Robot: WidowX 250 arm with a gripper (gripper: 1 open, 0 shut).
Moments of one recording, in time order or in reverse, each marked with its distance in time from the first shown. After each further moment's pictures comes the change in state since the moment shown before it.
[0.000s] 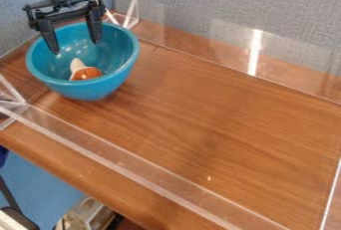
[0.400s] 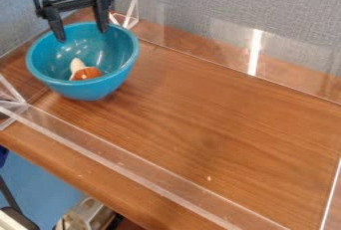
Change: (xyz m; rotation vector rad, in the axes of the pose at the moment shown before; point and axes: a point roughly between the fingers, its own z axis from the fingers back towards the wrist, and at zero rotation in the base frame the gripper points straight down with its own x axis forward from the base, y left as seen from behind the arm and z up) arm -0.007 -0.020 0.011 -0.002 -0.029 -0.036
